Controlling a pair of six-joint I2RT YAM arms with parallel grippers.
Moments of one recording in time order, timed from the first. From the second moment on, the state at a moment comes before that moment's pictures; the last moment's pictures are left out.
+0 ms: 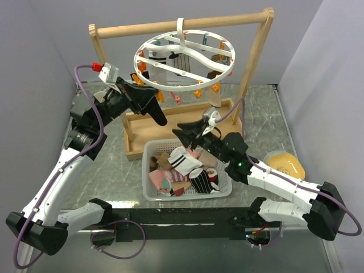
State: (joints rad) left arm -0.39 1.06 1.20 0.14 0.47 -0.47; right arm 0.86 1.11 0.76 0.60 -0.10 0.12
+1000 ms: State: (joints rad) left arm -0.37 1.04 1.16 0.12 0.49 -0.47; right arm 0.68 1.41 0.52 0.53 -0.30 0.41
